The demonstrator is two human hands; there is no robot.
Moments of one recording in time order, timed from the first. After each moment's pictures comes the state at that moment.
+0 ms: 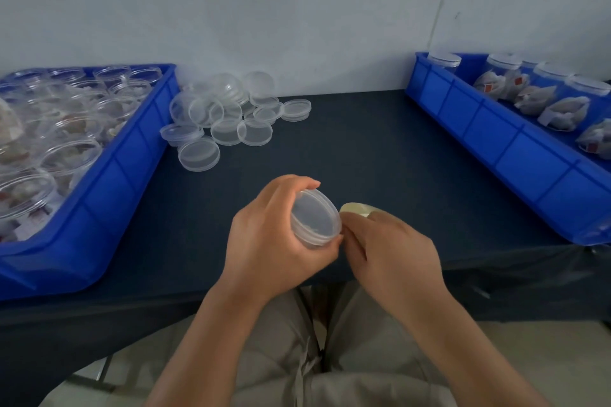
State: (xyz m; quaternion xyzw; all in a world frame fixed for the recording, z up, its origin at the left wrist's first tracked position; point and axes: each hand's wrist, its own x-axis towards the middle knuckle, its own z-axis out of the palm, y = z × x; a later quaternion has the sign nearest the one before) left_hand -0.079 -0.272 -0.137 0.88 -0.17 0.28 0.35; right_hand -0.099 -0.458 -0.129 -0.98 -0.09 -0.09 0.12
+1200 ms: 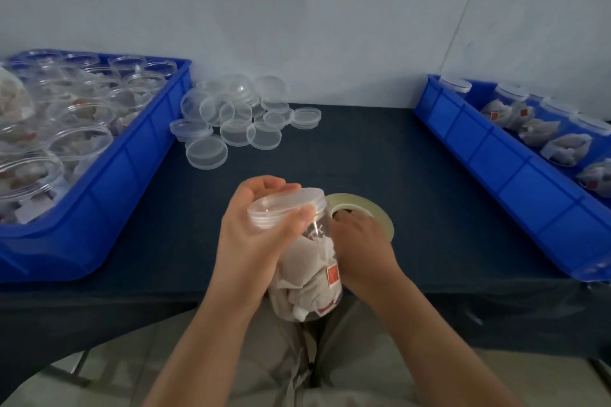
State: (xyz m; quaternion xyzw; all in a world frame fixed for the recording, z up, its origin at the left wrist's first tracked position) left_hand -0.100 -0.261 -0.113 0.67 -0.01 0.15 0.73; right_hand -0.030 -0.433 -0.171 -0.98 -0.19 -0.06 0.06
